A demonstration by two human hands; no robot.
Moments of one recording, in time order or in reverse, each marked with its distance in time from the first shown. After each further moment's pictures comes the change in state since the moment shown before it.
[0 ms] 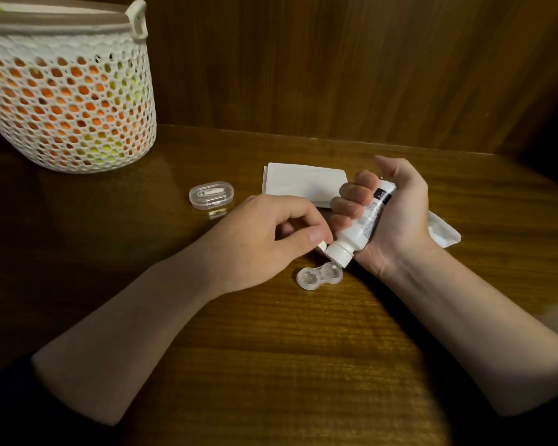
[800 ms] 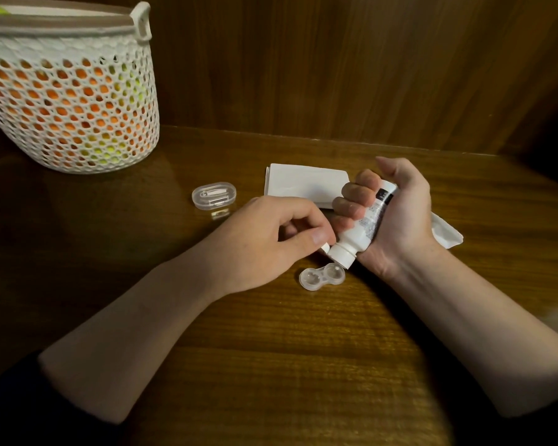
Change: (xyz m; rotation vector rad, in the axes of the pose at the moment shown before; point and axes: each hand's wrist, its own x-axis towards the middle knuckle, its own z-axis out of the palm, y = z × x) left_hand 0.002 -0.004 0.001 -0.010 0.006 0.022; right_hand -0.002 -0.001 0.003 -0.042 -0.009 -0.021
